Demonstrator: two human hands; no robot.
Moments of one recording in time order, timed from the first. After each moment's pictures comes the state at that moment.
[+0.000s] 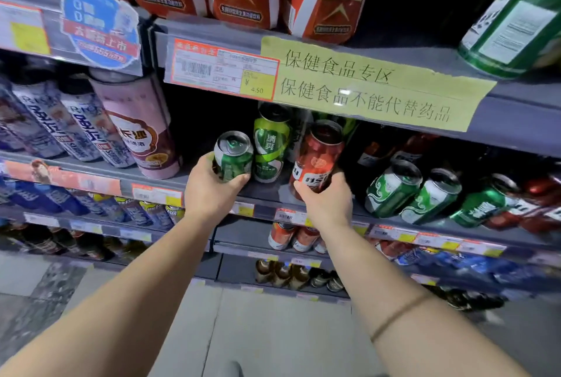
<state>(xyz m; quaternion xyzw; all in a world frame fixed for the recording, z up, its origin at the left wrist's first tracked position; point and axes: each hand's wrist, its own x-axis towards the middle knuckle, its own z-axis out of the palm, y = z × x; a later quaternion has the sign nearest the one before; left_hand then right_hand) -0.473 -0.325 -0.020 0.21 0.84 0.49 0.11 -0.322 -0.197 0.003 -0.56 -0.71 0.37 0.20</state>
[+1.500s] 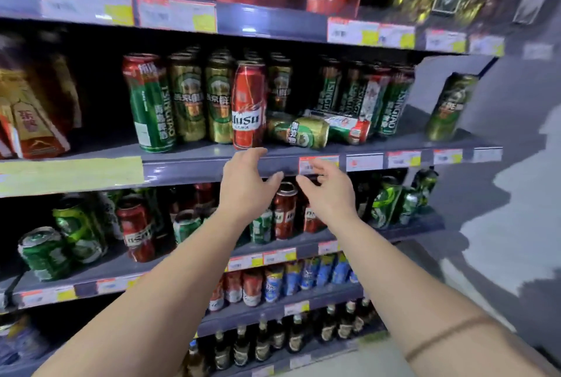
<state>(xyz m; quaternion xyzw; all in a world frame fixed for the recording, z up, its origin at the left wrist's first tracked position) -0.097 -0.137 0.211 0.53 0.72 0.45 -0.03 0.049 -0.070 0.202 -0.47 -0.73 0.28 0.41</state>
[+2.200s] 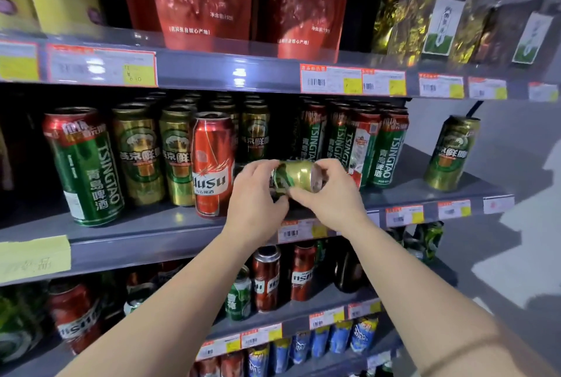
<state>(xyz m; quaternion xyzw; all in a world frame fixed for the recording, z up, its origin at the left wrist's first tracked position) -0.086 -0.024 0.247 0.60 0.64 0.48 -0.06 0.052 0.051 0.261 -0.44 -0.77 0.23 0.40</state>
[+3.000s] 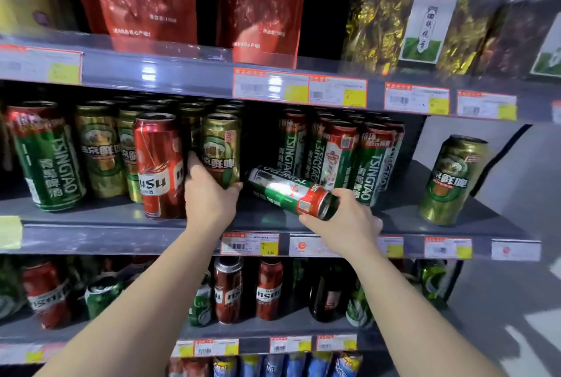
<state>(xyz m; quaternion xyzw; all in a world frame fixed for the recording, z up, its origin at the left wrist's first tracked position) -0.059 0.032 0.251 0.27 0.77 0.58 -0.05 0.137 0.132 0.245 -0.51 -0.80 0.15 0.28</state>
